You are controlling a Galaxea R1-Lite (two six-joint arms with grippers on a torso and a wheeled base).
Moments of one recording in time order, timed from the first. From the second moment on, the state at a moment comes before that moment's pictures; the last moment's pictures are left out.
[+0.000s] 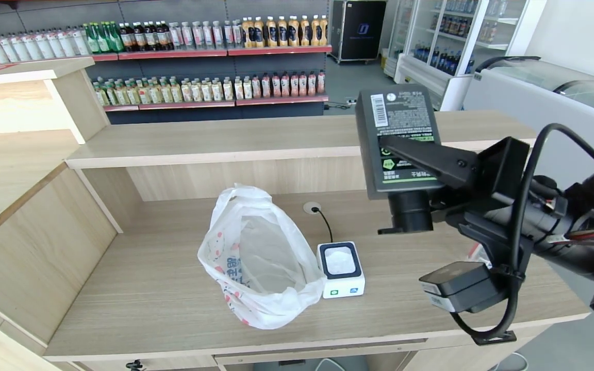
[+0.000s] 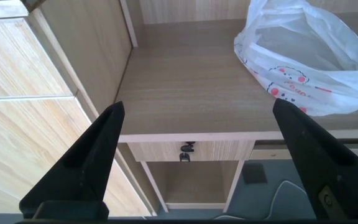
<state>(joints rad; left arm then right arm) 0.00 0.00 0.00 0.03 0.08 0.06 0.59 1.58 -0.64 -1.35 0.60 -2.16</state>
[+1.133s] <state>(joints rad) 0.00 0.00 0.00 0.03 0.08 0.06 0.94 1.45 -0.45 -1.31 0.52 -2.34</state>
